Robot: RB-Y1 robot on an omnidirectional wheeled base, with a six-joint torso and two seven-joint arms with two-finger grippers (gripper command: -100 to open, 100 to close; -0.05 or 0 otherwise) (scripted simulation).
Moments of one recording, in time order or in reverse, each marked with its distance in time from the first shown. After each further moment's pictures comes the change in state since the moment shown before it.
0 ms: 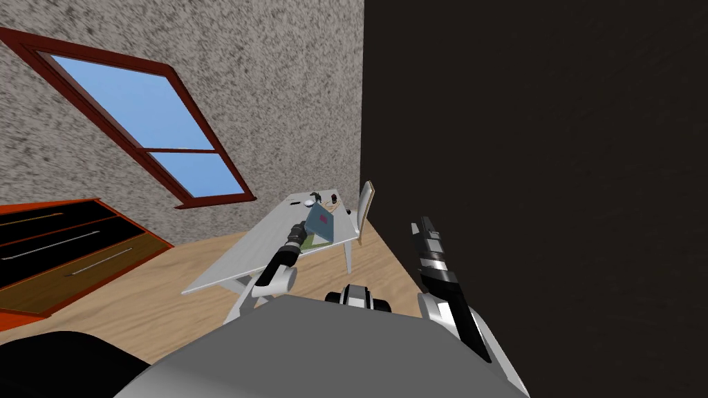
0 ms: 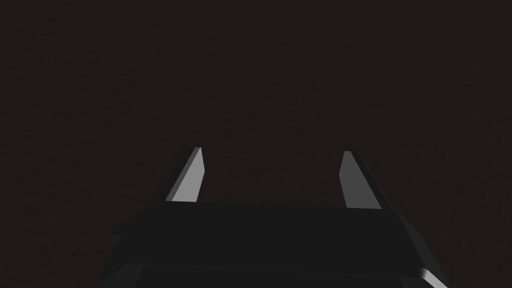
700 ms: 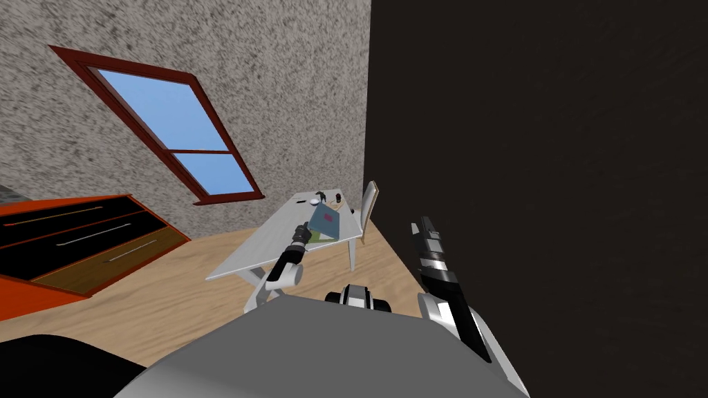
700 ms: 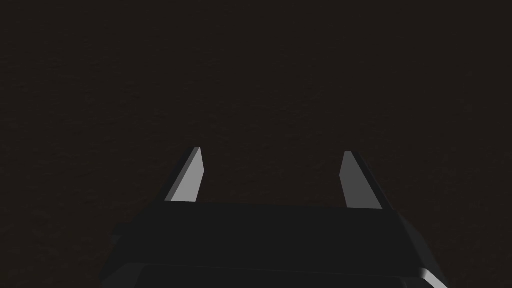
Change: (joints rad) left arm -0.088 0.000 0.006 0.198 0.086 -0.151 0.086; right arm 0.000 0.000 0.000 0.000 0.000 0.000 0.000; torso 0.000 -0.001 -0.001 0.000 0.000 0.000
